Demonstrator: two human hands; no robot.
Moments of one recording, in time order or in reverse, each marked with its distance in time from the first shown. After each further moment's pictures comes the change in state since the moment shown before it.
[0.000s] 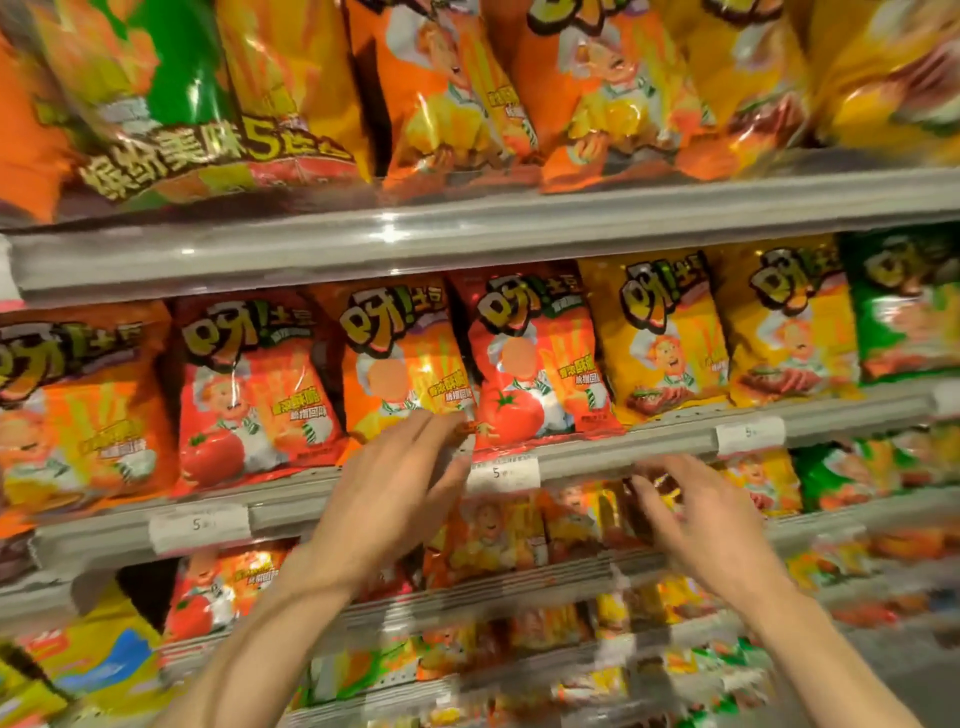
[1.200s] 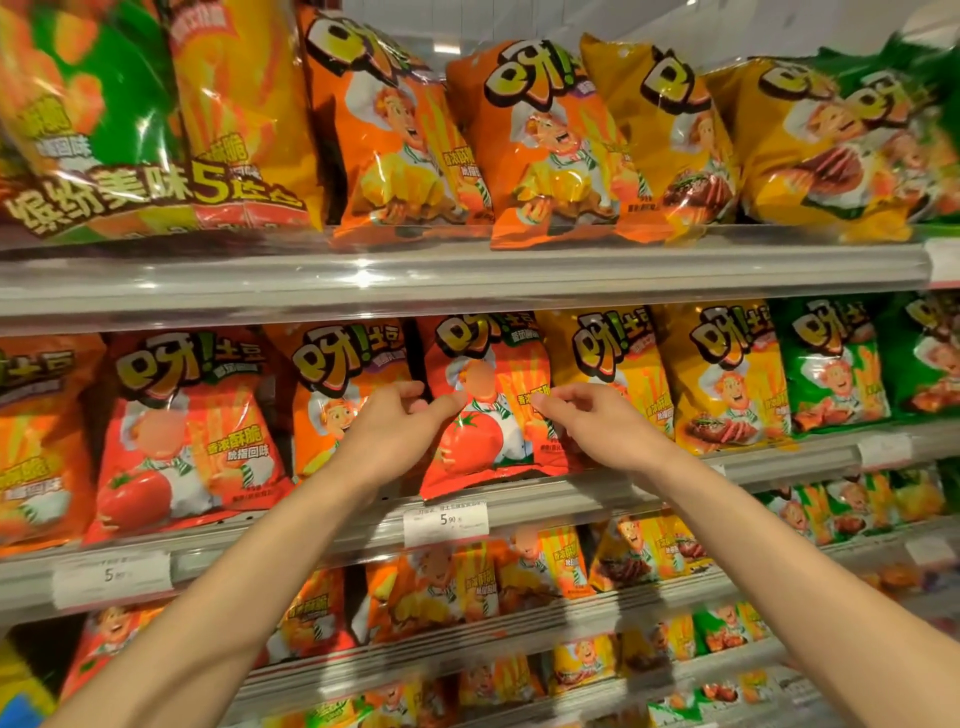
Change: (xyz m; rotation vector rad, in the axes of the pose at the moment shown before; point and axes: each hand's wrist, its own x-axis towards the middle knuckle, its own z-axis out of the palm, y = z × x) left_hand 0.094 0.022 0.001 -0.775 0.001 -0.554; right_hand 0.125 -0.044 -0.040 0.544 -0.297 0.170
